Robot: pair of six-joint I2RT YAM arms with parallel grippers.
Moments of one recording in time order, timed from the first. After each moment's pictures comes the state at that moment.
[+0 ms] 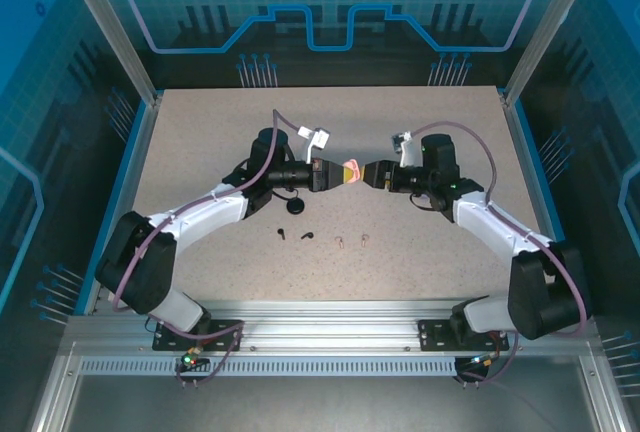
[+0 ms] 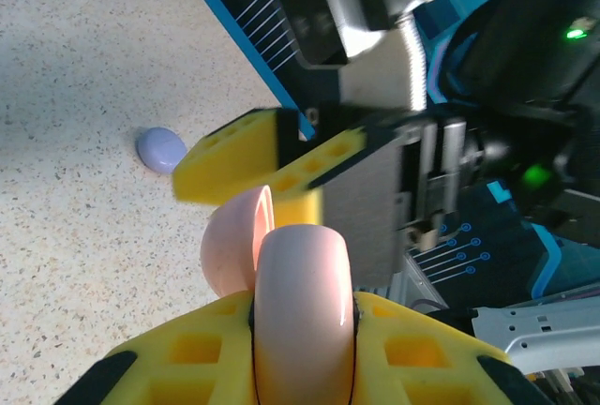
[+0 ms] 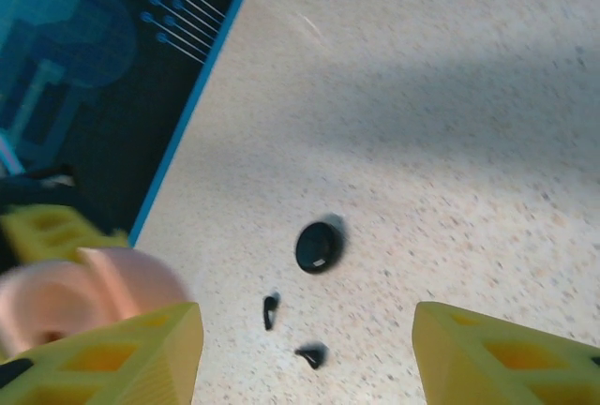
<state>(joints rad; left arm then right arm) -0.51 1.54 0.98 0.25 0.77 -0.64 0.28 1.37 0.83 -0.07 -0.63 0.50</state>
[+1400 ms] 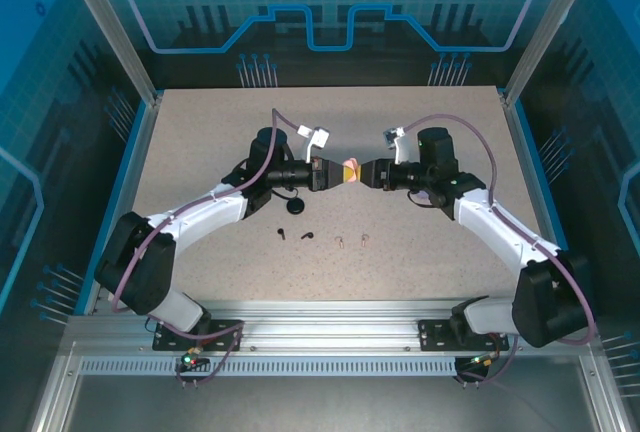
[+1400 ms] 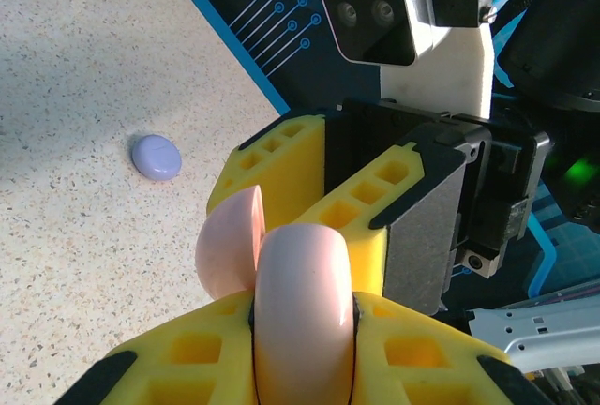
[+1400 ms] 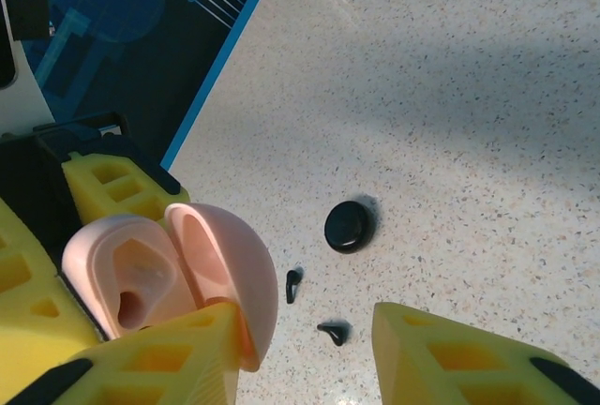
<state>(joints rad) -0.51 1.54 0.98 0.26 0.77 -0.64 0.33 1.32 0.92 -0.17 -0.66 0.42</state>
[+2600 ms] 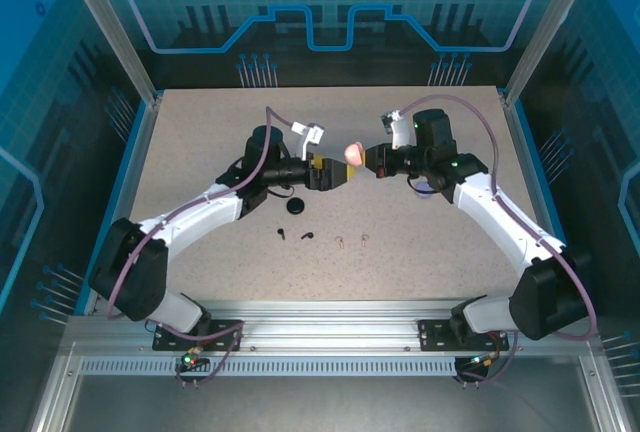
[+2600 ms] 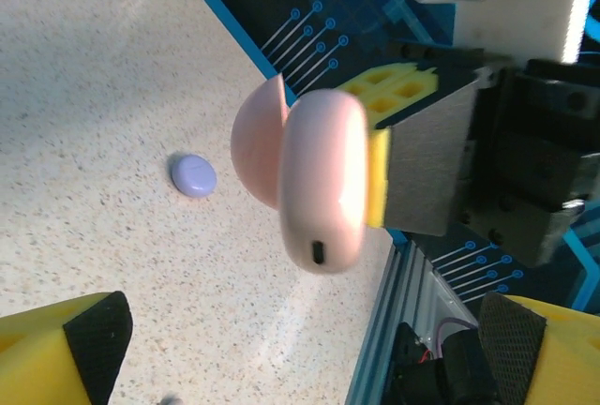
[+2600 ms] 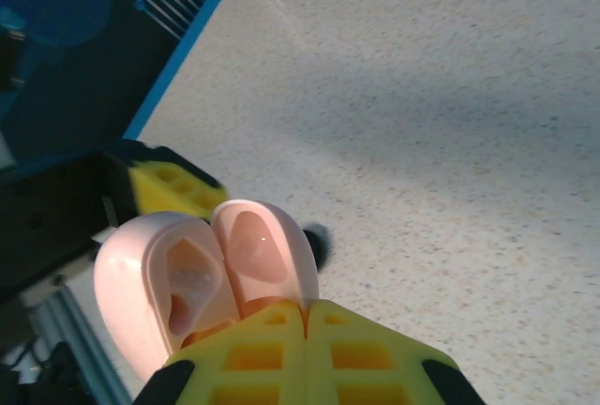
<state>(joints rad) -0.49 1.48 0.99 0.18 0.70 -0.57 0.35 1.36 1.14 -0.41 -0.48 0.30</state>
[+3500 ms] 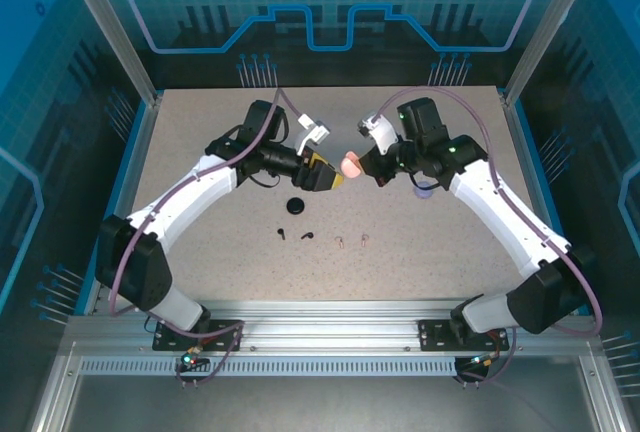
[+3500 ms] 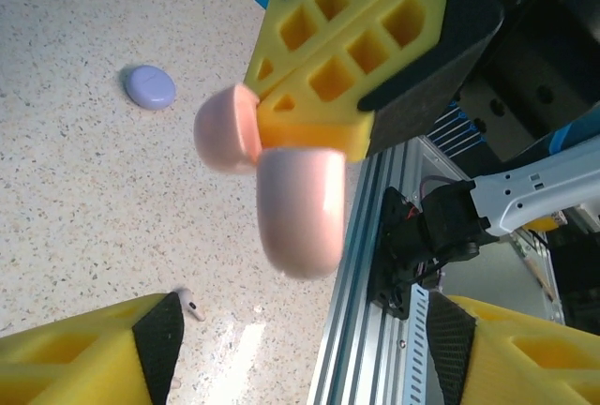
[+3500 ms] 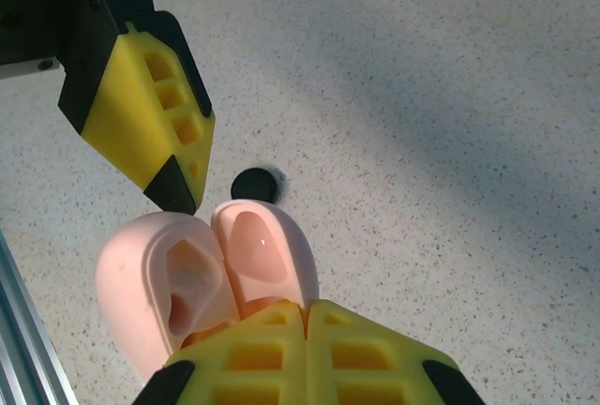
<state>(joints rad) -0.44 1.56 1.33 -0.52 0.94 -0.07 0.46 1.41 1.38 -0.78 -0.37 -0.19</state>
